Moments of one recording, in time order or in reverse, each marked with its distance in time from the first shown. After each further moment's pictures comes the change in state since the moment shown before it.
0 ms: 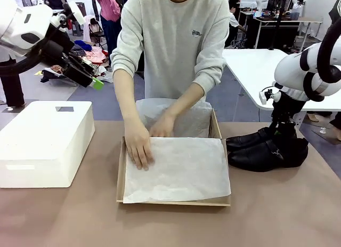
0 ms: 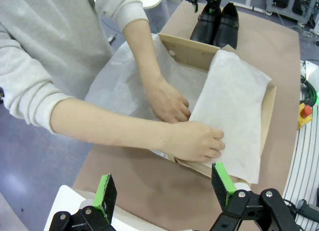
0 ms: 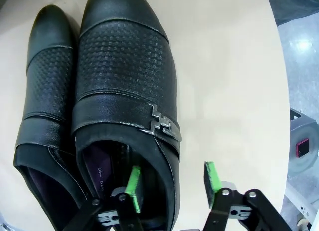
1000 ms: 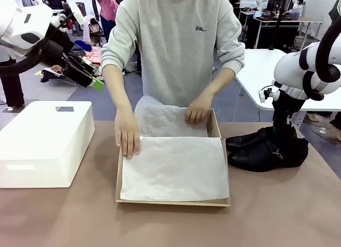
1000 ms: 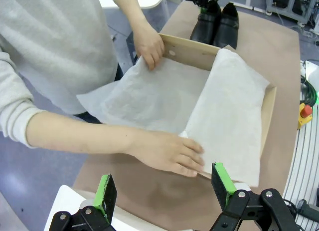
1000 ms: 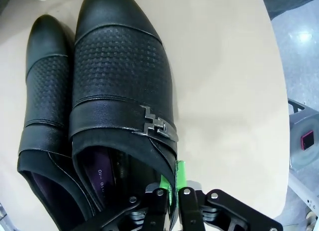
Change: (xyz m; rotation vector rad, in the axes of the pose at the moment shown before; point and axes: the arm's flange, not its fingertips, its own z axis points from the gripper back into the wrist) left arm 0.000 0.000 0.000 0.000 0.000 0.000; right arm 0.002 -0.005 0.003 0.009 0.006 -0.060
